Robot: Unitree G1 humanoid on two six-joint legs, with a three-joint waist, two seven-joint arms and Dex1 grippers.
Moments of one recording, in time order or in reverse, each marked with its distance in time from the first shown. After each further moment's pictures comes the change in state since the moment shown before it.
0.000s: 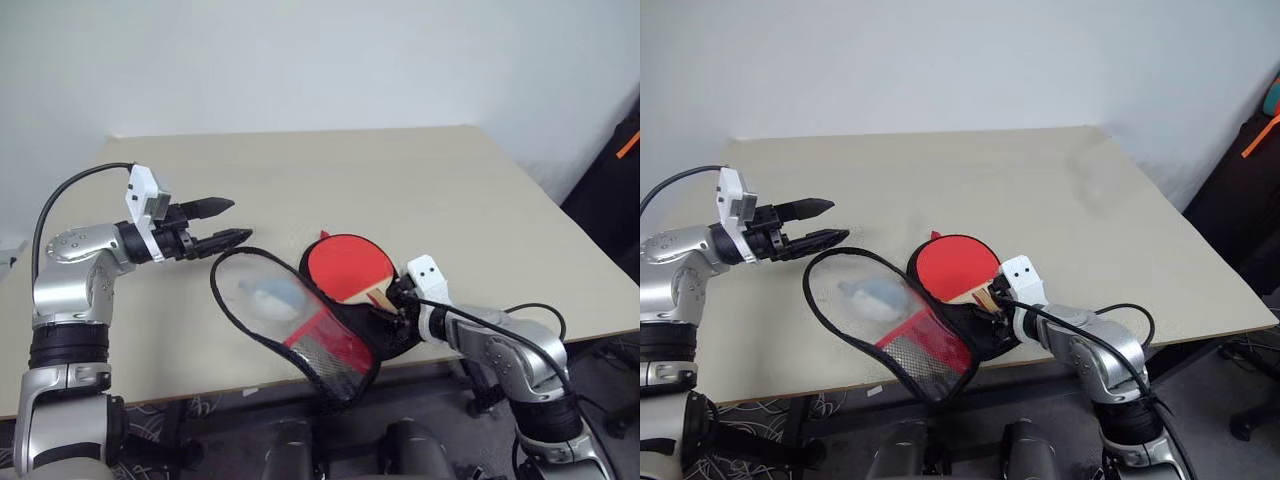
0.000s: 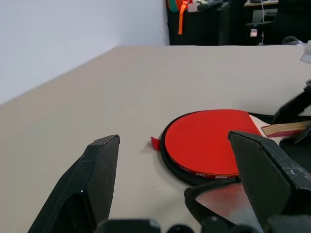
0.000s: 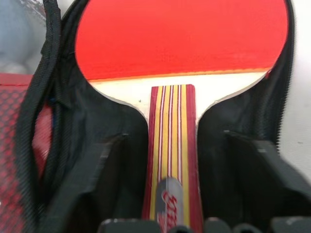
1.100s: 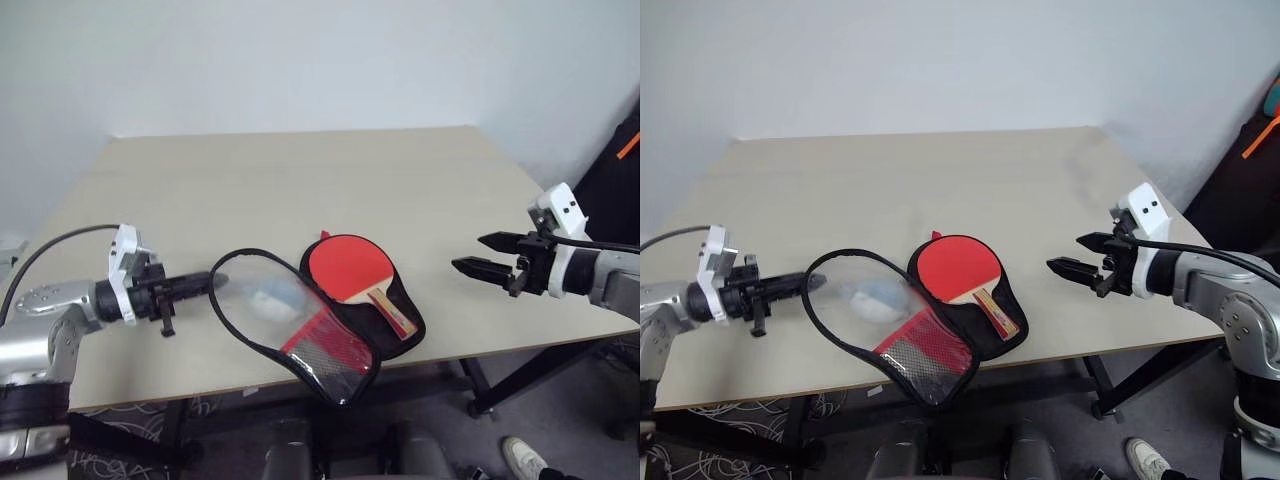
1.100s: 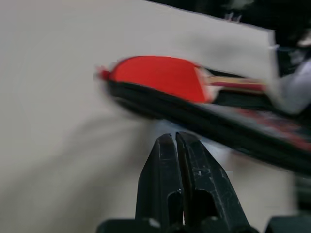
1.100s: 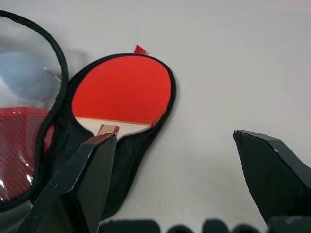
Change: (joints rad) left arm 0.396 0.101 0.087 -0.306 -0.177 0.283 -0.119; right arm -0.080 -0.510 -0.345 0.068 0.244 -0.128 0.386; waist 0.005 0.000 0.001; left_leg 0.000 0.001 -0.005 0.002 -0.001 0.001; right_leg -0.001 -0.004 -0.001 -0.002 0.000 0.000
